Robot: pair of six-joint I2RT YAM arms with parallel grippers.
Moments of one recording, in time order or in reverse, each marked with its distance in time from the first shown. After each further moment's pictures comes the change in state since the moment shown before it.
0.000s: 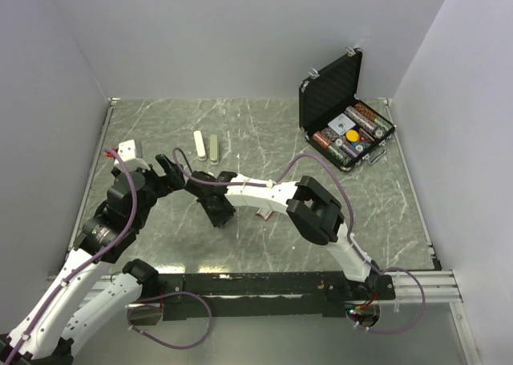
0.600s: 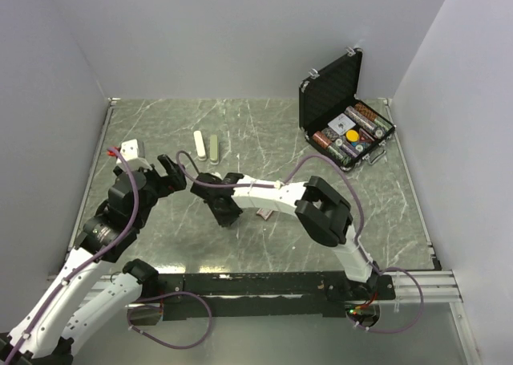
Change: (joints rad) left arm 0.000 0.003 0.000 0.001 0.016 0.013; right arm 0.000 -0.058 -0.076 0.006 0.037 0.013
